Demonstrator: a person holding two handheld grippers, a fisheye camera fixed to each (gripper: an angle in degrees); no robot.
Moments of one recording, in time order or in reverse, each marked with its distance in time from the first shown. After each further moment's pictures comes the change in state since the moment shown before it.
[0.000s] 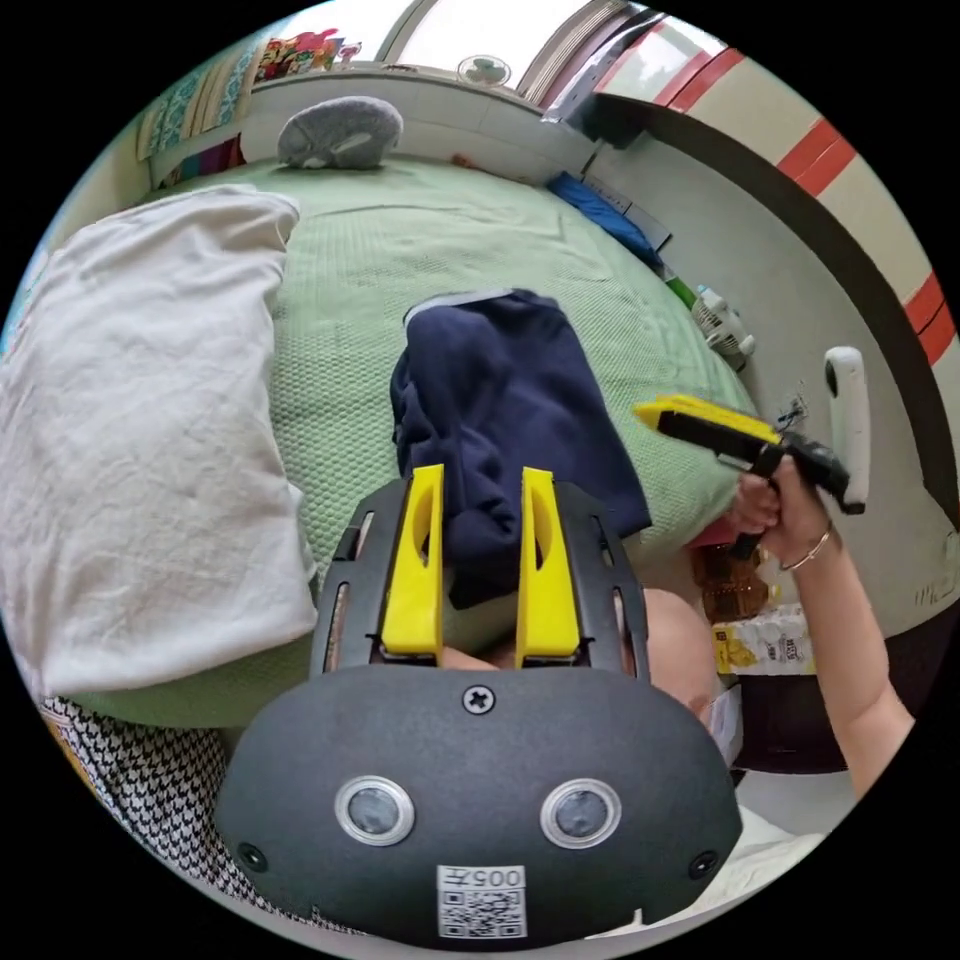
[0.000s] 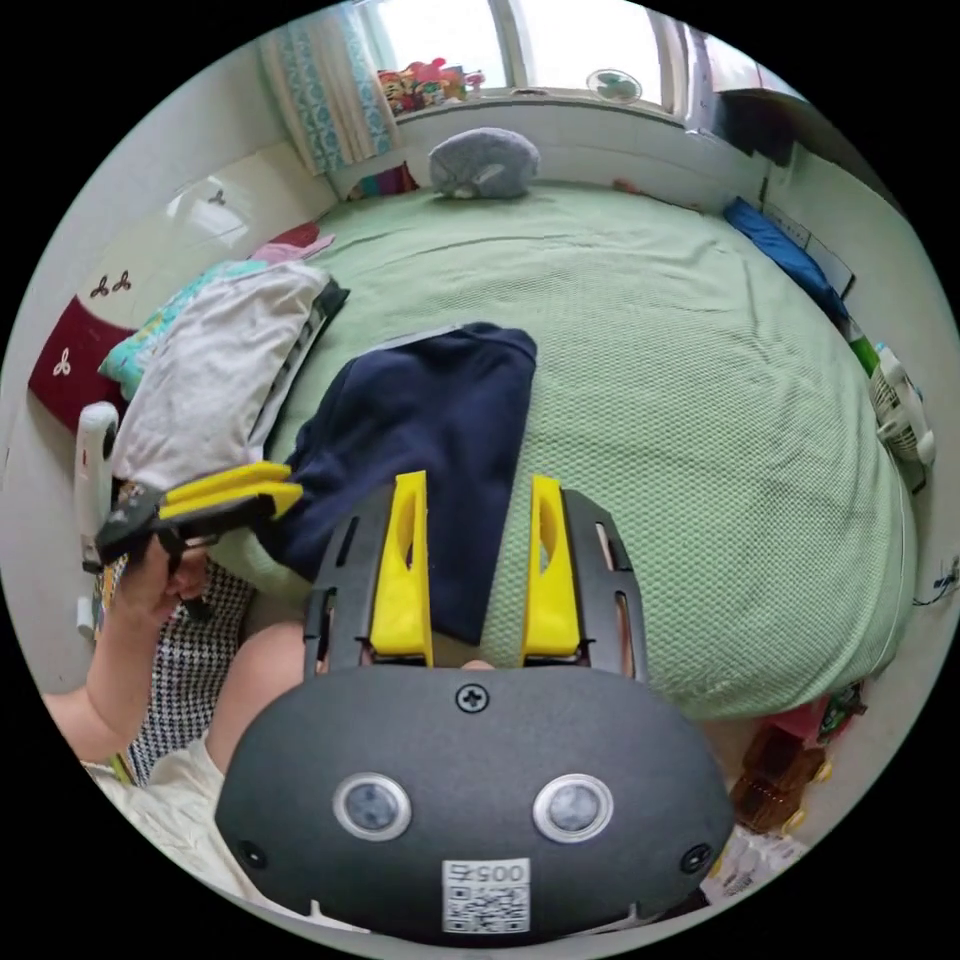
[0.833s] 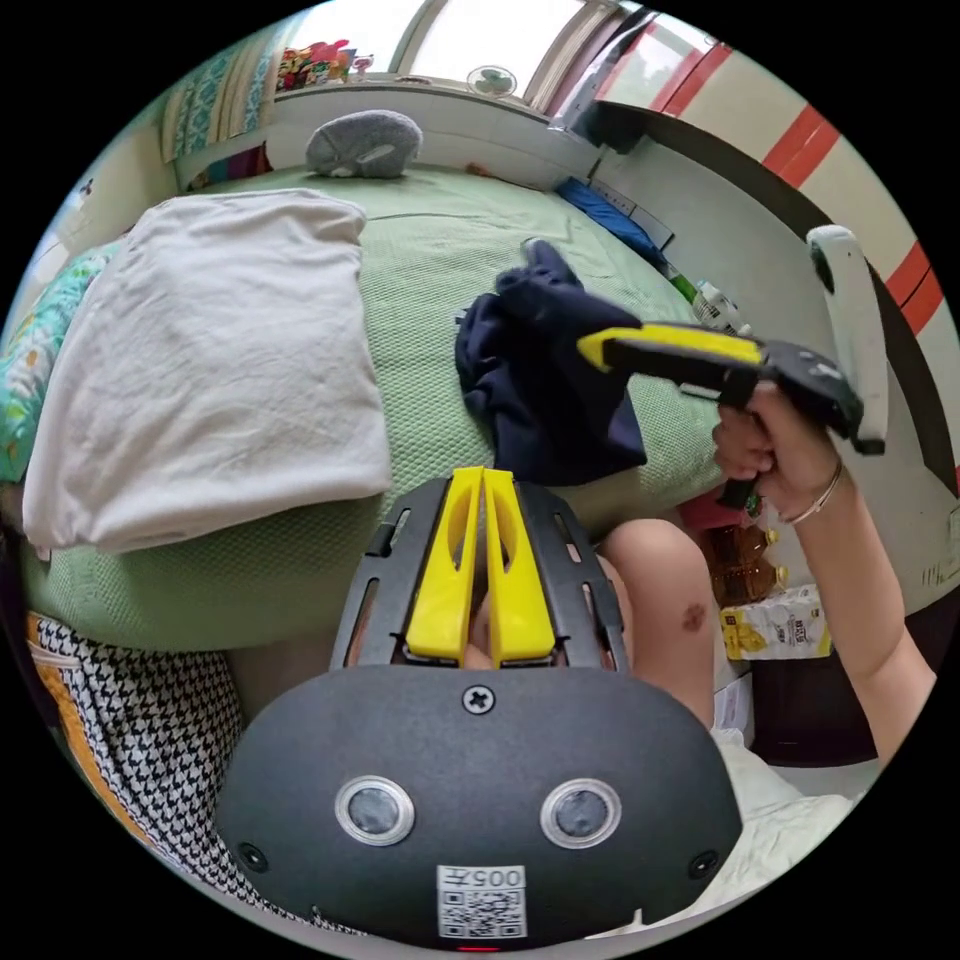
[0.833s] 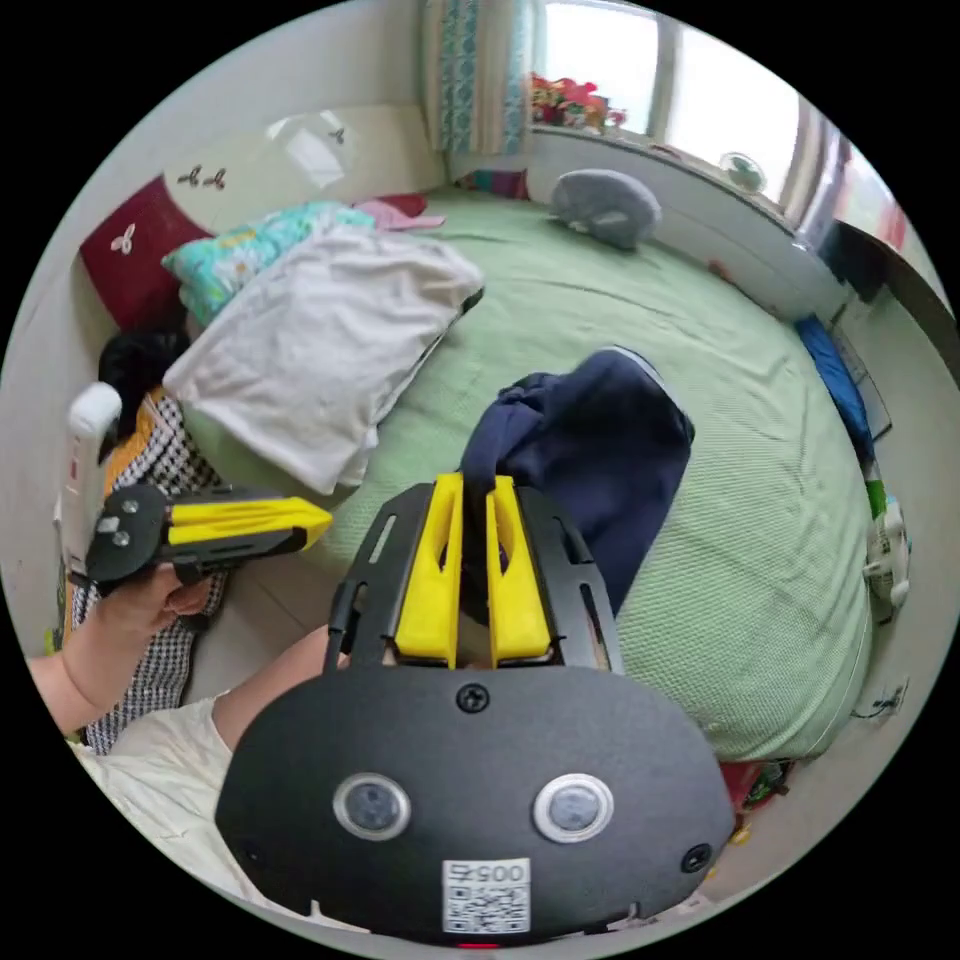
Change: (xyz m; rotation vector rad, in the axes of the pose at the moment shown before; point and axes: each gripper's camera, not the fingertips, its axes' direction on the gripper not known) left arm -0.007 0.084 -0.116 0.037 -0.028 -0.008; right arm -0.124 0.027 -0.026 -0.026 0.038 -0.316
